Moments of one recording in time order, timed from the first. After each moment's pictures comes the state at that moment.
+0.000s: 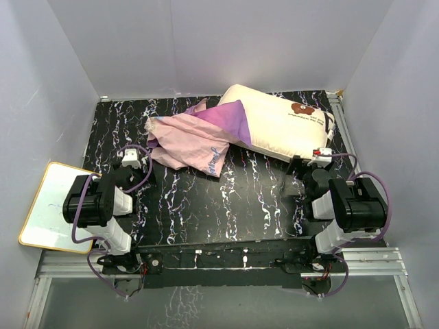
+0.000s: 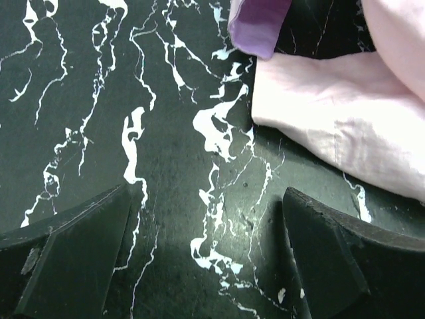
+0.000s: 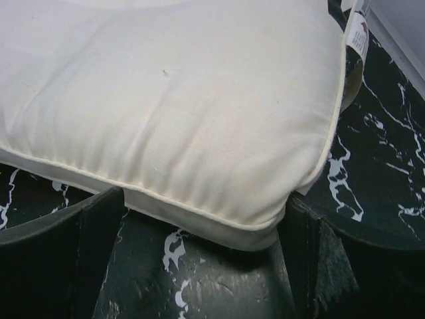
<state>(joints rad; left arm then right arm) 0.05 1.68 0.24 1.10 0.03 -0.01 0.00 1.59 0.14 1.32 0.10 0.10</state>
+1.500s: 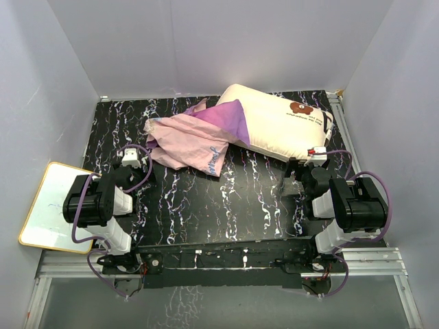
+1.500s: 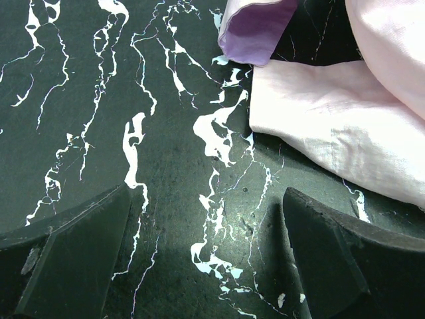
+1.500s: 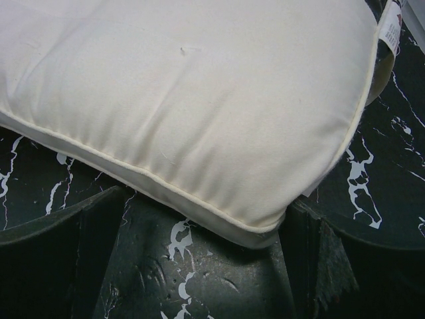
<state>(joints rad) 0.05 1.68 0.26 1.10 0.03 -0.01 0.00 1.59 0.20 1.22 0.00 0.02</state>
